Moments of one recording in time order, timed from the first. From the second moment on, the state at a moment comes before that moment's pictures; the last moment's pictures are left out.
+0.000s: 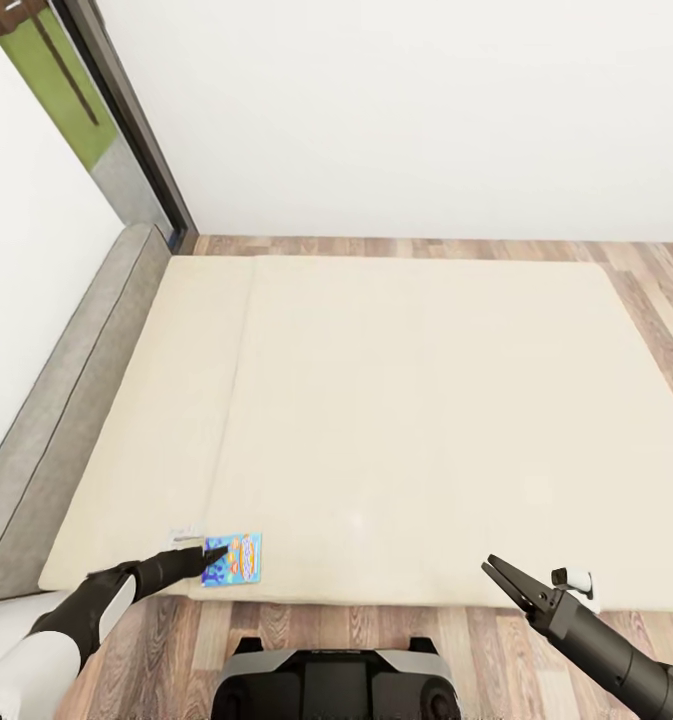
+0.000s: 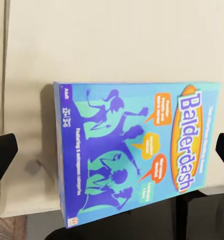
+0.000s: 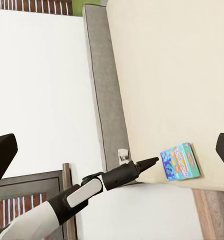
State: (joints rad) left arm -0.67 0.22 0.07 -0.39 0.14 0.21 -0.56; right arm 0.05 -0.14 -0.36 -1.60 -0.84 0.84 0.92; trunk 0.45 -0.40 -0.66
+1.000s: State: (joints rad) left arm -0.67 0.20 0.07 -0.39 0.14 0.20 -0.56; right arm 0.05 -0.14 -0.36 -1.60 -0.84 0.83 0.92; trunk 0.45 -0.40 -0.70
